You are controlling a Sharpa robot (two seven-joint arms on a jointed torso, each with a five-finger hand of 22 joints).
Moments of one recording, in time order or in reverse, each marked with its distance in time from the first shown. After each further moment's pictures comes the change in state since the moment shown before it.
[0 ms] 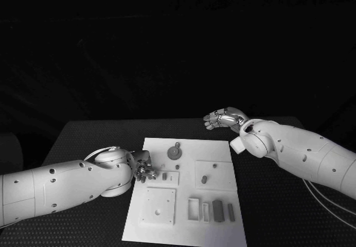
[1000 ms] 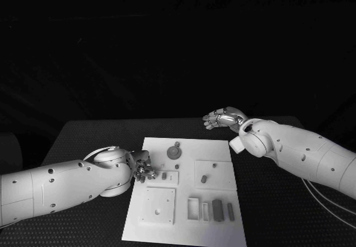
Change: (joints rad) left arm 0.000 -0.003 0.001 0.003 0.004 0.007 0.003; left_hand 0.015 0.007 0.006 -0.012 0.010 0.006 0.001 0.001 0.002 0.004 0.003 0.005 0.003 0.000 0.000 0.002 0.000 0.000 0.007 0.000 0.004 -0.001; right arm -0.001 0.002 0.000 -0.003 0.000 0.001 0.000; right_hand 0.000 0.000 0.000 0.000 0.000 0.000 0.000 0.000 -0.001 0.000 0.000 0.000 0.000 0.000 0.000 0.000 -0.001 0.000 0.000 0.000 0.000 0.001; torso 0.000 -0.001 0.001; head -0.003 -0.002
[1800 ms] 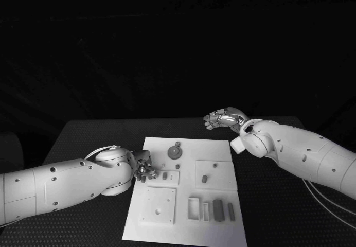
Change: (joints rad) left arm 0.001 0.007 0.001 -0.012 0.003 0.014 0.003; left_hand 0.001 0.001 0.000 -0.005 0.002 0.002 -0.002 -0.001 0.004 0.002 -0.005 0.000 0.001 0.003 -0.003 0.000 0.000 0.000 0.000 0.000 0.004 -0.001; right arm -0.002 0.001 0.000 -0.001 0.000 0.000 0.000; right_hand 0.000 0.000 0.000 0.000 0.004 0.000 0.000 0.000 -0.001 0.000 0.000 0.000 0.000 0.000 0.000 0.000 -0.001 0.000 0.000 0.000 -0.004 0.001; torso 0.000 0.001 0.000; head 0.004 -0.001
